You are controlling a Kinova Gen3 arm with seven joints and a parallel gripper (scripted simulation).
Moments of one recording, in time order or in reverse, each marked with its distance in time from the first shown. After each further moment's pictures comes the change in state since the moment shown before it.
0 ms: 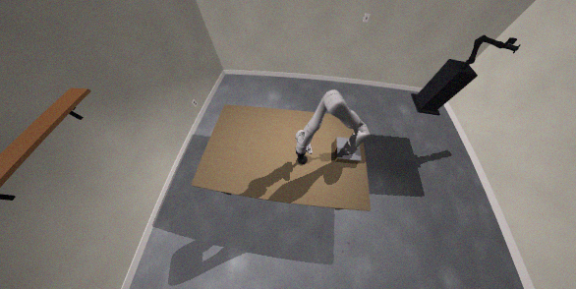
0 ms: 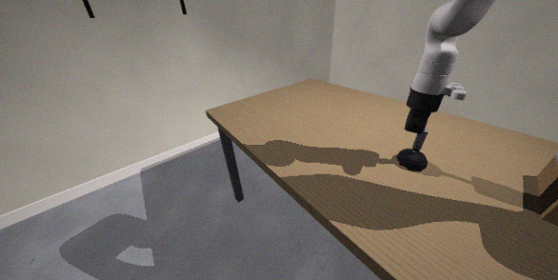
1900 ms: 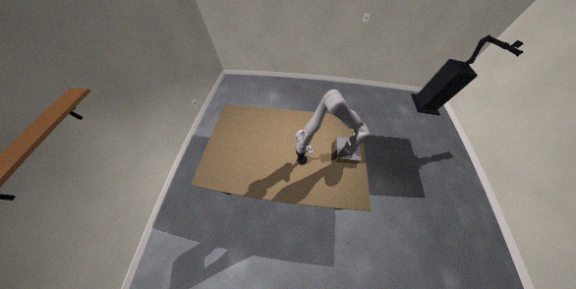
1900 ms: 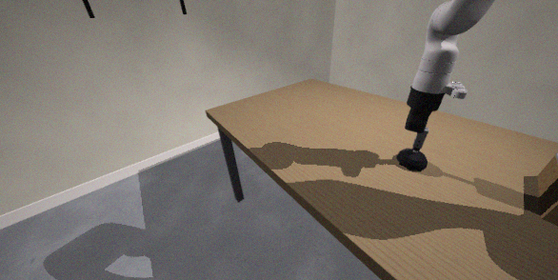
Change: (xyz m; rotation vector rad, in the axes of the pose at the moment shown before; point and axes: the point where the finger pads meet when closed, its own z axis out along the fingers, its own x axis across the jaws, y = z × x) arm 0.000 0.000 -0.003 0.001 0.000 0.000
